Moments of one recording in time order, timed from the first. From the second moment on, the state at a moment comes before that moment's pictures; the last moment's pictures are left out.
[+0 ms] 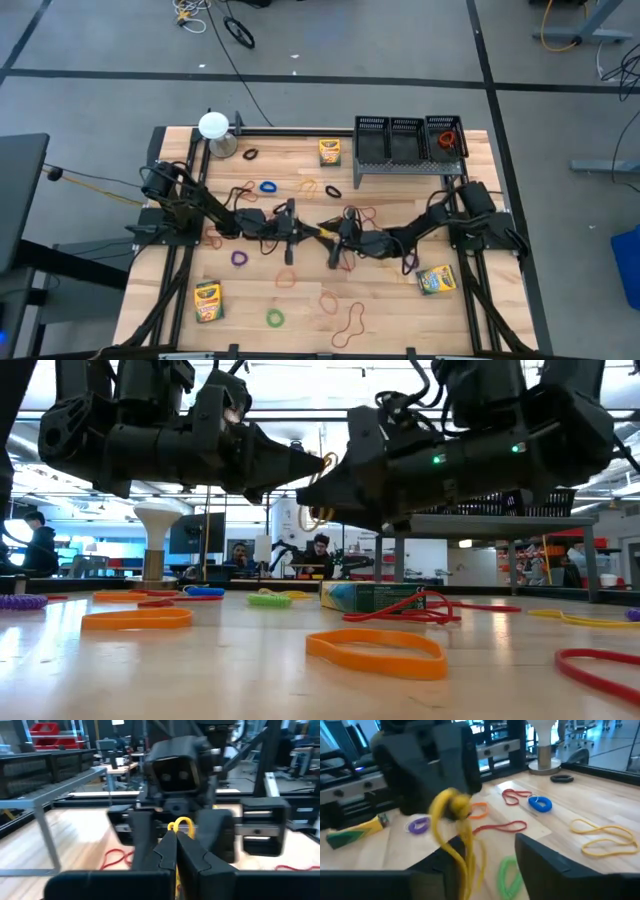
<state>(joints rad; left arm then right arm) -0.20 1.81 0.47 1.35 -0.23 0.05 0.28 2.00 0.75 1.09 0.58 0.27</state>
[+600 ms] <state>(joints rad) -0.21 1.77 0.47 1.33 -0.22 0.03 0.34 2.01 0.75 1.08 0.69 0.14</state>
